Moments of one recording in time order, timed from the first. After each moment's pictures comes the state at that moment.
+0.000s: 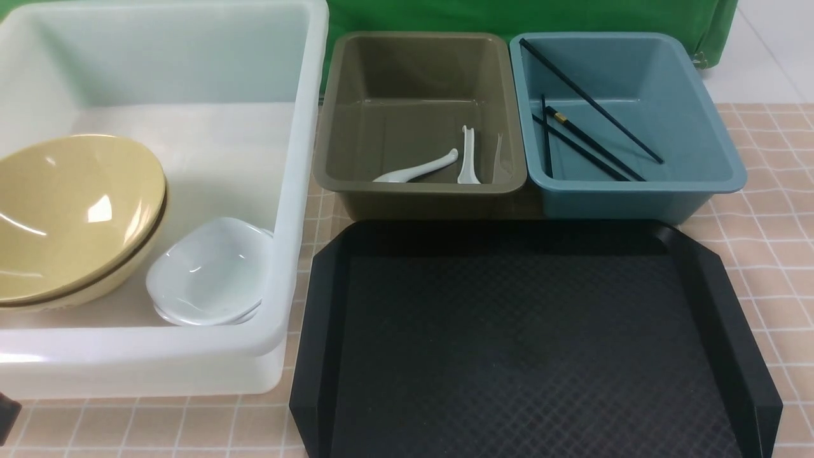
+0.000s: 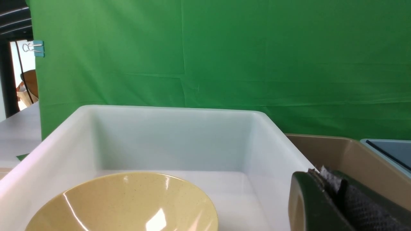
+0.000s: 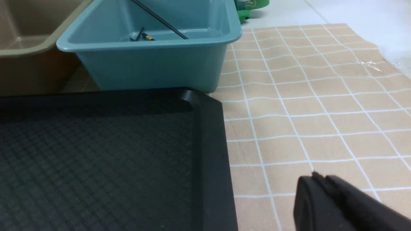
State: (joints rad) right arm -0.05 -0.01 0.03 -0.10 0.32 0.17; left arm 0.02 0.14 -0.25 -0.59 0.09 0.55
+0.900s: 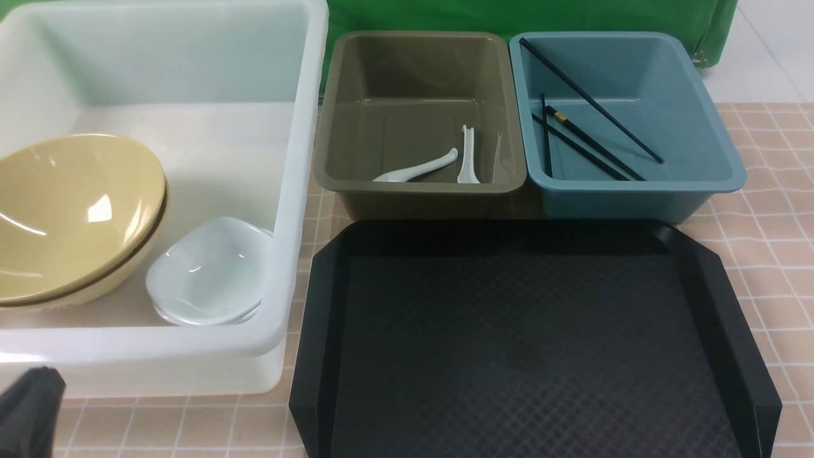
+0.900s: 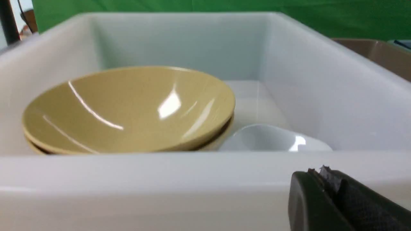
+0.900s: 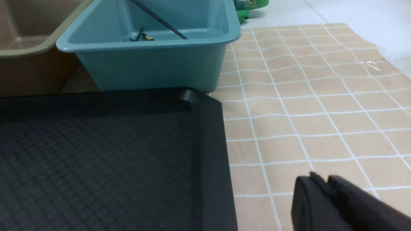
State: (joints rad) right arm -0.05 -0.01 0.03 -0.10 0.32 0.17; left arm 0.02 -0.01 0.02 -0.24 0.20 0.24
